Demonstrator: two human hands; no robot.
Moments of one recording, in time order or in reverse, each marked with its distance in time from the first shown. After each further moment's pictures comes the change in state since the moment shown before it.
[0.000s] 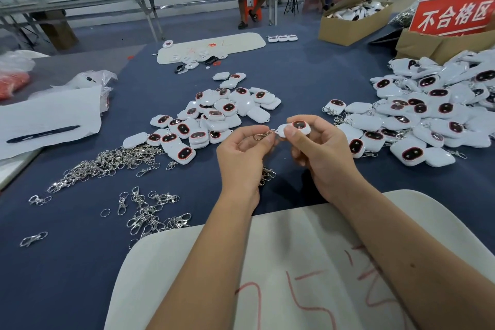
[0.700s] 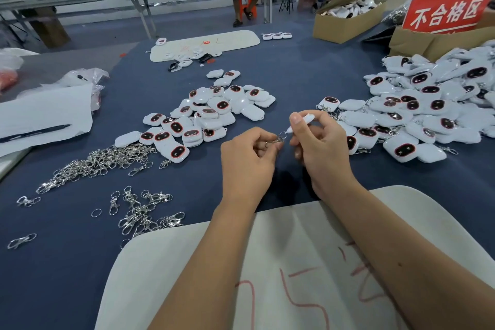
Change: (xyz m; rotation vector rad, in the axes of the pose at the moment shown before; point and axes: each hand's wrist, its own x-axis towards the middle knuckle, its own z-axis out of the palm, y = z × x) left_hand -0.003 -0.008 0.002 0.683 -0.070 0.328; right_hand 0.001 0.002 0.003 -0.123 0.231 -0.068
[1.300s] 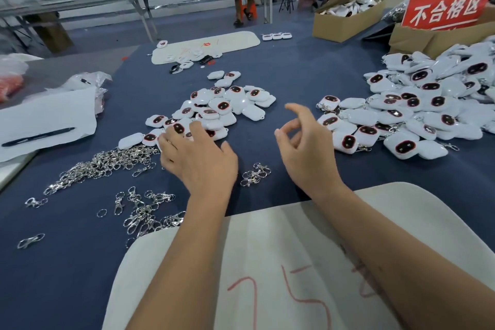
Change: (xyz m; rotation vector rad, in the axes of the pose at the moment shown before) left_hand 0.018 -0.013 -0.042 0.809 0.275 -0.246; right_hand -0.006 0.003 0.009 -0.675 -0.047 -0.347
